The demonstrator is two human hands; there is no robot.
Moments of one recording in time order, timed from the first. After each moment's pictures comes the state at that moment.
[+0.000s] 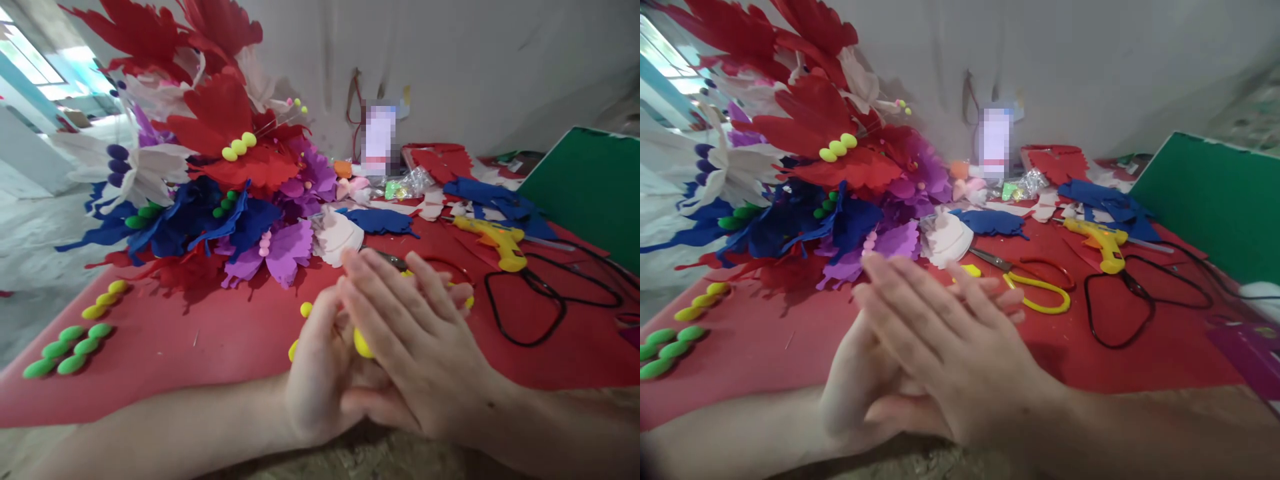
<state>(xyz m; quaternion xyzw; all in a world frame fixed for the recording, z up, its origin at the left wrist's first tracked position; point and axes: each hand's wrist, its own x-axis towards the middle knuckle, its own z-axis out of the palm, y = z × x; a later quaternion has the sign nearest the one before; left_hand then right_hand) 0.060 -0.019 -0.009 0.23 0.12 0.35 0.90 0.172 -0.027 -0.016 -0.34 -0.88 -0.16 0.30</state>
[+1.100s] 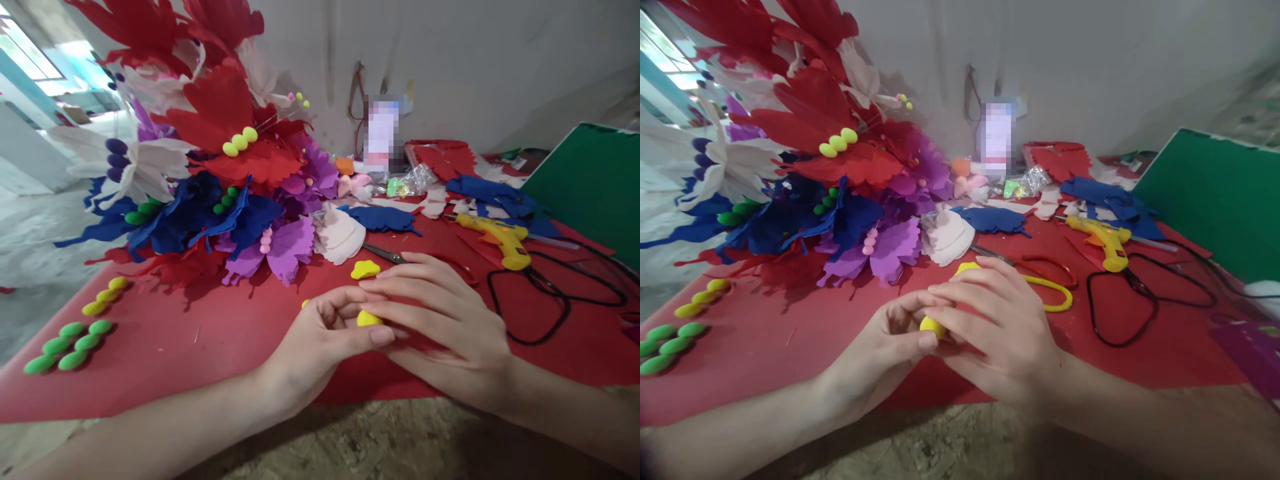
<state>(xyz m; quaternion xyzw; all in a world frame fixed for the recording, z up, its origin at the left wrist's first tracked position) 0.043 -0.017 -0.024 0.31 0.21 0.43 0.82 0.196 -0.008 -0.015 -0.26 -0.86 -0.06 0.43</state>
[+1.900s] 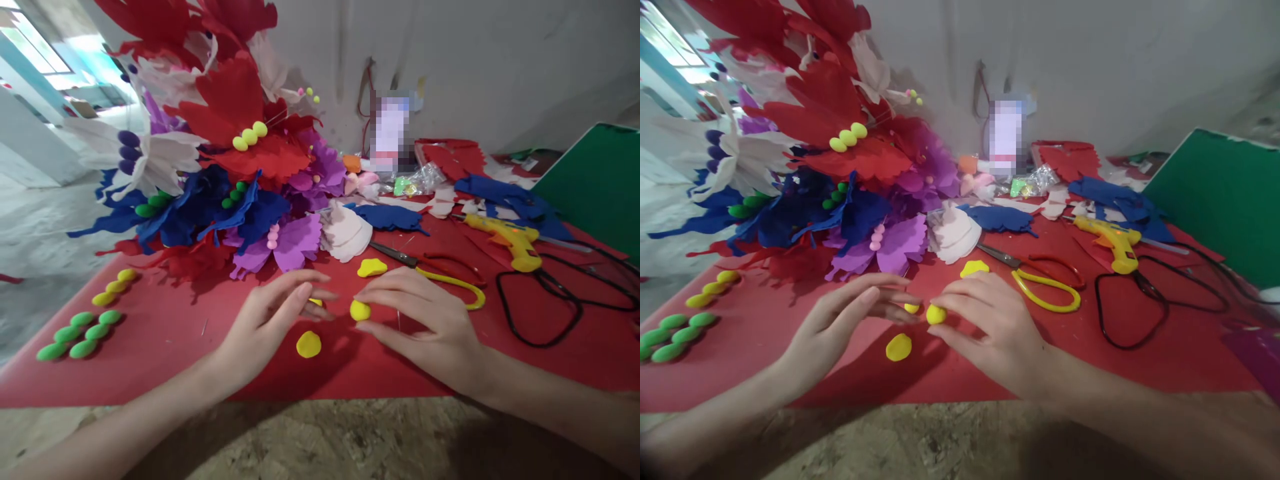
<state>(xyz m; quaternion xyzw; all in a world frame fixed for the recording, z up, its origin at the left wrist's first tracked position) -0.015 -0.010 -0.024 0.62 0.44 0.40 0.52 0.182 -0.004 -0.033 -0.29 -0.85 0.05 0.43</state>
